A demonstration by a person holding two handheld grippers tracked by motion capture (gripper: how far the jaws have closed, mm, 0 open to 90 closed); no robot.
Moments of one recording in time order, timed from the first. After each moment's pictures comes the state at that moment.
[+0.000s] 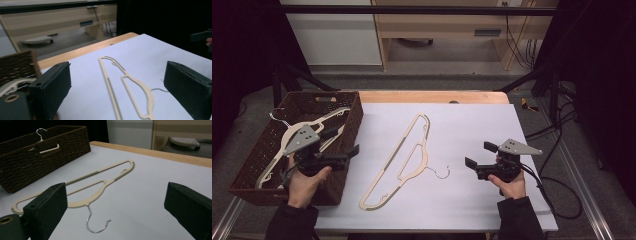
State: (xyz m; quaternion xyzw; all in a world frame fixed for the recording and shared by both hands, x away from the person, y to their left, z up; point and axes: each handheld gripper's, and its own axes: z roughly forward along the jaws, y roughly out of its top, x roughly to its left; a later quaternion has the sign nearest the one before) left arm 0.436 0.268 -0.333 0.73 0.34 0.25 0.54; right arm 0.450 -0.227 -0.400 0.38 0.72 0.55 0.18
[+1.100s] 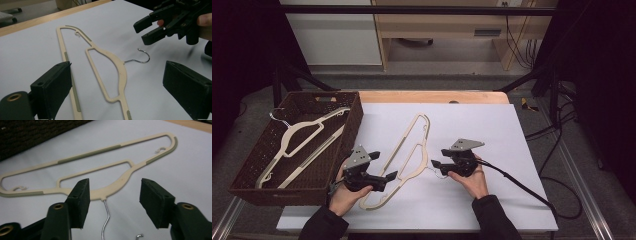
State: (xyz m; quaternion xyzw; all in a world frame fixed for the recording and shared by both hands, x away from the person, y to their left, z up) left arm 0.442 0.190 -0.411 0.80 0.31 0.16 0.49; right arm 0.491 -0.132 -0.444 0.33 0.81 0.47 0.14
